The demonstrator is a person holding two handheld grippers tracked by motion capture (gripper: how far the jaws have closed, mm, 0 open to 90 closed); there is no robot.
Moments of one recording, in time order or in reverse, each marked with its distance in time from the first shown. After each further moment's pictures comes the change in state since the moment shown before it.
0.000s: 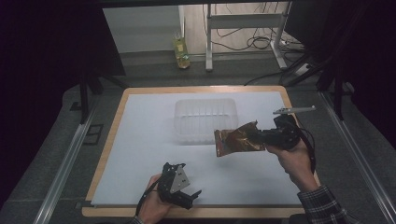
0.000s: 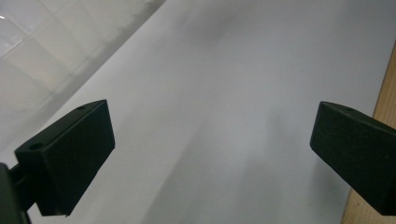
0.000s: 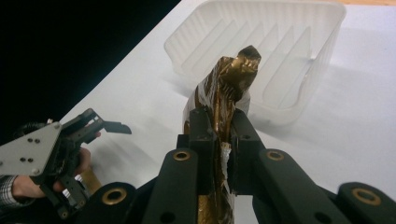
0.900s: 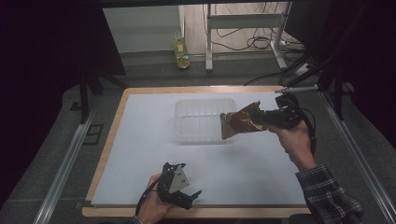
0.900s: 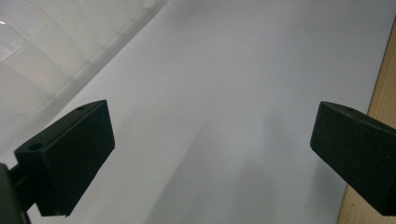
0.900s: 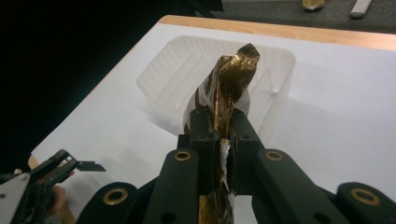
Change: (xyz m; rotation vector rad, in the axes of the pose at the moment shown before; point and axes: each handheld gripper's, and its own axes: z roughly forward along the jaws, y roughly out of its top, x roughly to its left) left arm 0.001 0.000 -0.002 -0.022 -0.010 -0.002; right arm -0.012 0.048 -0.002 -0.032 -0.094 0.009
